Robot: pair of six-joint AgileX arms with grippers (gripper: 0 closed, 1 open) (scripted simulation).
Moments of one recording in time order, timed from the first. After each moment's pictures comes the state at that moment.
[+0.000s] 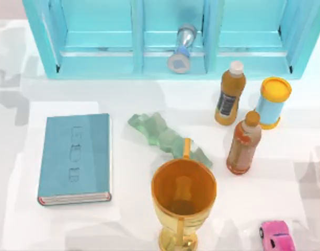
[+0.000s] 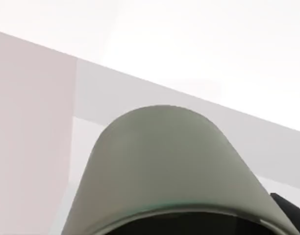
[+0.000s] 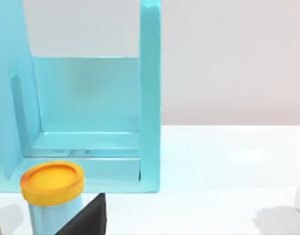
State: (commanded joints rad) left arm 0.13 2.57 2.54 -1.34 -0.58 1.51; right arm 0.00 0.00 0.00 0.00 0.00 0.00
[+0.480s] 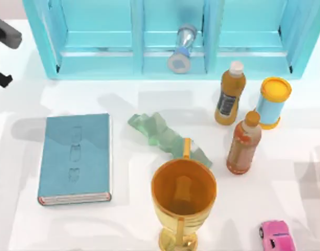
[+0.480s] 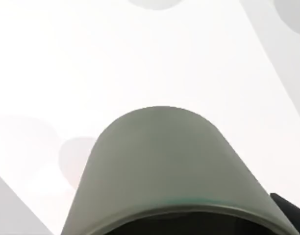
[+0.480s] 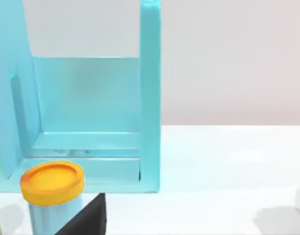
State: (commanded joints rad) left arm -0.01 2.06 1.84 -1.34 -0.26 0.58; right arm 0.00 0.00 0.00 0.00 0.00 0.00
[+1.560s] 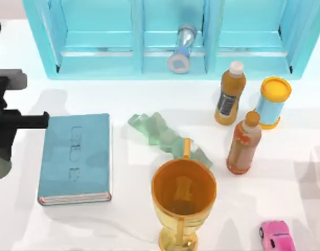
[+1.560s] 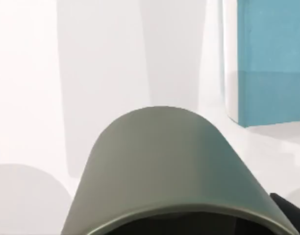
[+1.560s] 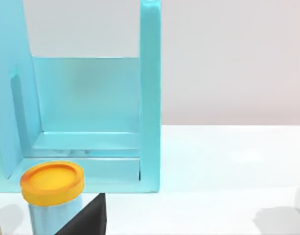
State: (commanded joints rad) left arm -0.13 1.55 1.22 -1.25 0.05 -0.08; right arm 0.00 0.00 0.00 0.00 0.00 0.00
